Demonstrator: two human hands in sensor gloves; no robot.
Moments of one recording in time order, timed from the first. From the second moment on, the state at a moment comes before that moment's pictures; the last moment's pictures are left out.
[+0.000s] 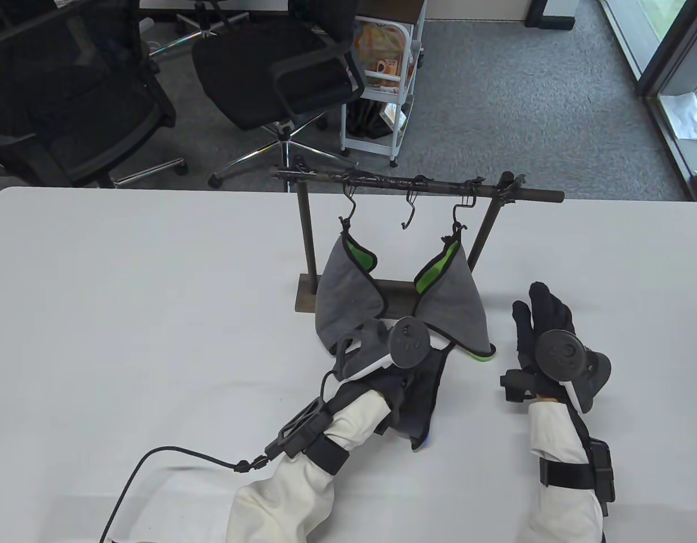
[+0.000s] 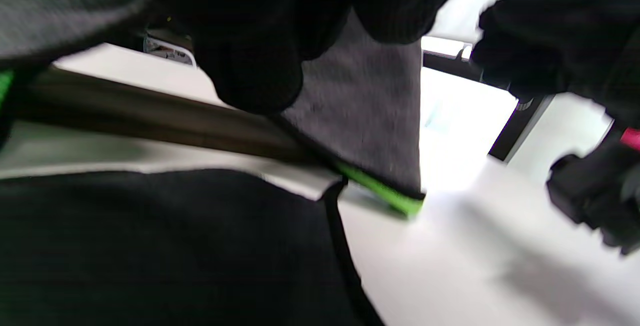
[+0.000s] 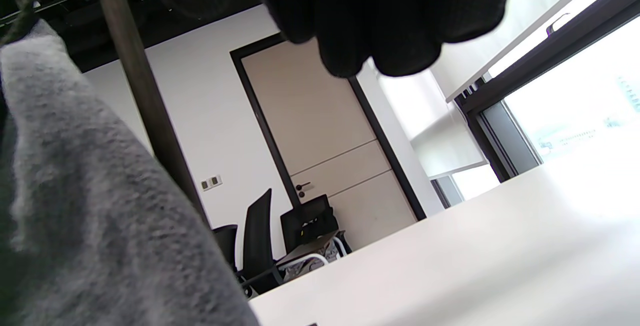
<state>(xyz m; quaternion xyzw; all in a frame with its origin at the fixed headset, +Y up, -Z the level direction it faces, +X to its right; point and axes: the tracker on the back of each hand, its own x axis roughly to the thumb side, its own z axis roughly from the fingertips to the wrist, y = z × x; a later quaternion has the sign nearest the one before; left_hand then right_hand) 0.040 -0.715 -0.316 -0.10 -0.24 0.13 0.96 0.282 -0.715 -0.292 -0.09 -0.26 0.94 0.21</state>
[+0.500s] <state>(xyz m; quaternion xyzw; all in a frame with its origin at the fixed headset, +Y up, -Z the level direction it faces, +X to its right) 0.098 -0.781 -0.328 -0.25 -0.21 -0.02 0.95 0.283 -0.722 -0.295 -0.08 -0.24 0.93 0.29</state>
